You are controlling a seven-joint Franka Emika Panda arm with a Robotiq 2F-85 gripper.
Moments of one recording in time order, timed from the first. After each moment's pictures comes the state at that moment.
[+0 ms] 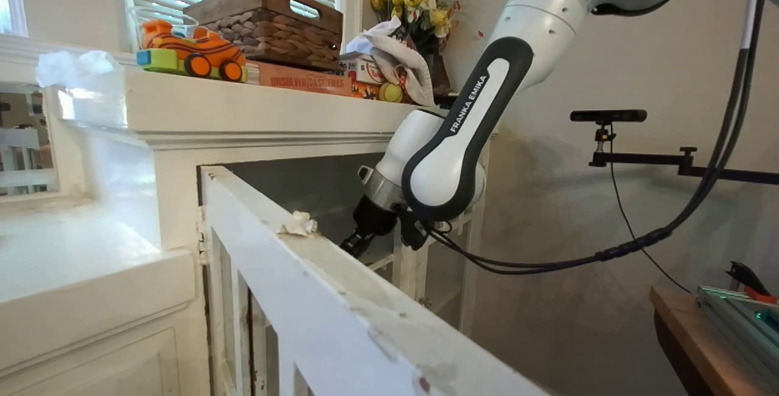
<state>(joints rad) -0.24 0.76 0.20 -2.01 -0.10 3.24 -0.17</state>
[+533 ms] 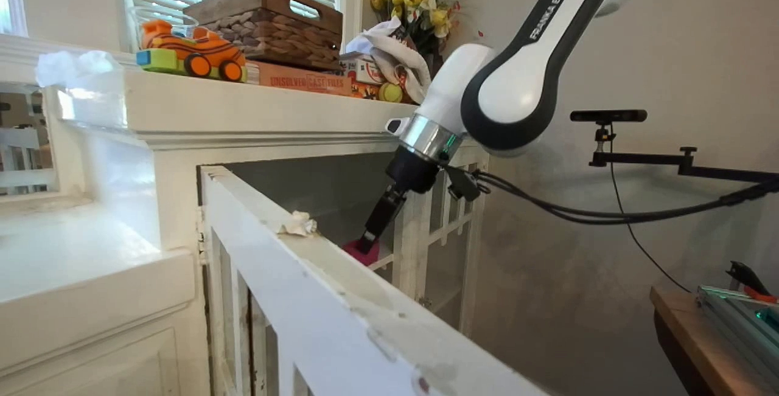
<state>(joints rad) -0.58 0.44 0.59 -2.36 -0.10 3.17 -0.24</state>
